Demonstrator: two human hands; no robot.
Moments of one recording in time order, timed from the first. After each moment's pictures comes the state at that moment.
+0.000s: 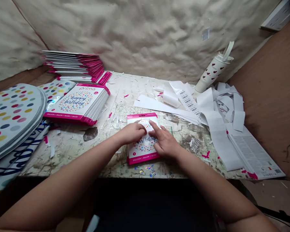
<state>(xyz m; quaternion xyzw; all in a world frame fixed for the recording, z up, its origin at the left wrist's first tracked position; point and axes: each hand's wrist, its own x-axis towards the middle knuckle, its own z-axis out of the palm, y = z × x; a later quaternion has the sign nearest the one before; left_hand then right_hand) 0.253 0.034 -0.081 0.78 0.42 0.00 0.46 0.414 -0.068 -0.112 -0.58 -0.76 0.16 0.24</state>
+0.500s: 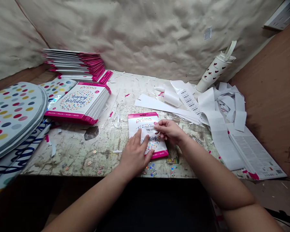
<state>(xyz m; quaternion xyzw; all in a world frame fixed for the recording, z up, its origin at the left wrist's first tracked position) 0.237 -0.044 -0.122 0.91 0.40 0.10 0.05 0.433 -0.032 -0.102 -0.57 -0.37 0.58 0.44</state>
